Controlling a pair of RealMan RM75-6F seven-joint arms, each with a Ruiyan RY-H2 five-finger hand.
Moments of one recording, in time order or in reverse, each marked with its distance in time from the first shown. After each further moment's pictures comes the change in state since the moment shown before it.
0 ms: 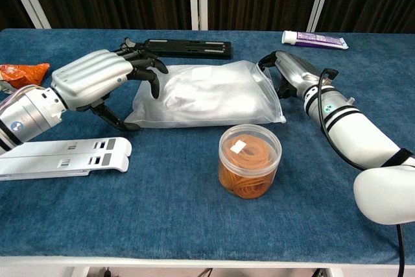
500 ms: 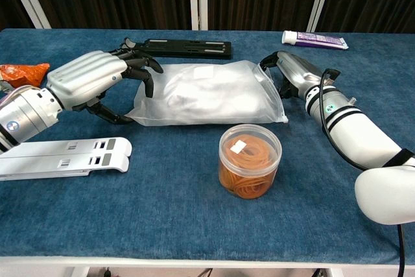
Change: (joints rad) left arm 0.004 -0.007 -0.002 -0.004 -0.022 -0.003 -0.066; right arm -0.002 0.001 0.003 0.002 0.003 0.001 0.001
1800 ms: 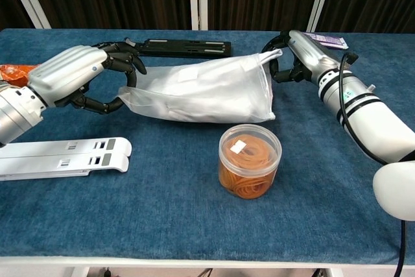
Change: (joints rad) left arm 0.051 -0.004 -0.003 0.037 -0.033 0.069 -0.092; right arm -0.048 0.118 -0.009 -0.181 -0.036 0.129 0.005
